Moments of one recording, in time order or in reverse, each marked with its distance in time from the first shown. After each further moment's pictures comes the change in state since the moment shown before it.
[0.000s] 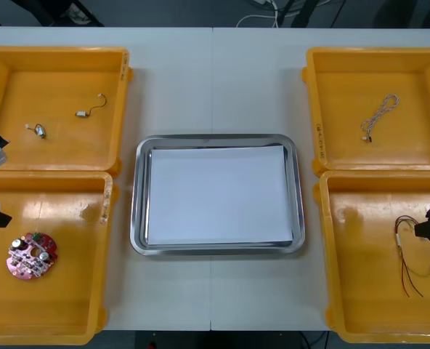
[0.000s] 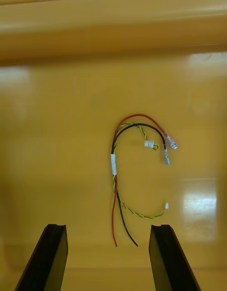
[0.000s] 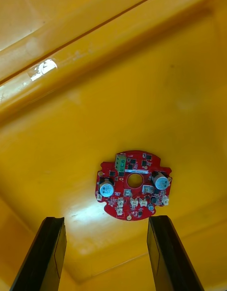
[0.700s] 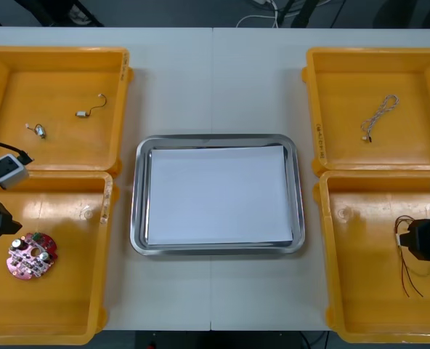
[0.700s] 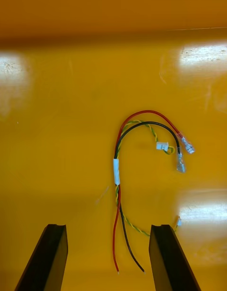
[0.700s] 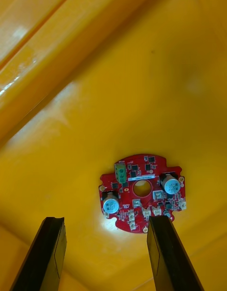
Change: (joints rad) right arm 0.091 0.006 0.118 0.017 0.103 -0.193 0.000; left arm 0.029 0.022 -0.097 0.006 -0.043 -0.114 -0.196
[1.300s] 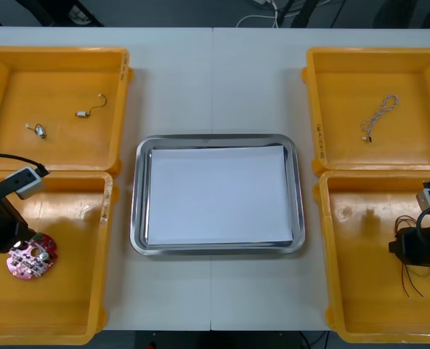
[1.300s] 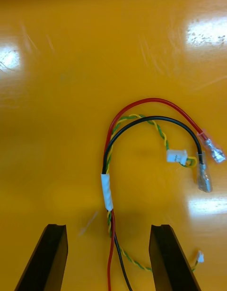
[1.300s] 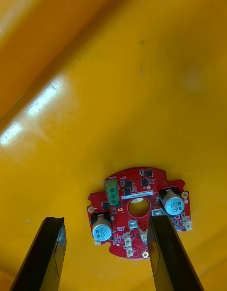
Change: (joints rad) right arm -0.022 0.000 0.085 0.185 0.015 -0.126 0.012; left arm 0.000 0.061 -0.145 0.071 0.000 -0.149 0.000
